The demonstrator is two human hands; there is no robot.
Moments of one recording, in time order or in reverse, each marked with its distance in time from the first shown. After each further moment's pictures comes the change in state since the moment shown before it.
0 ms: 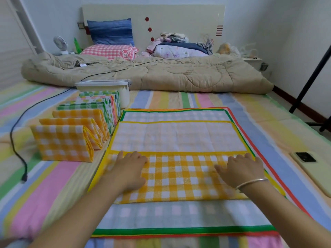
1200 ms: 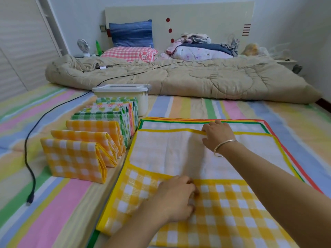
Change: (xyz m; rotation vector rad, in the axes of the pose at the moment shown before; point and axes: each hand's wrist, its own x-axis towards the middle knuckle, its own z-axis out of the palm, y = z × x) left_hand 0.040 0.035 0.001 -0.217 0.009 0.255; right_hand 0.180 -0.128 -0.056 0.008 0.364 -0.409
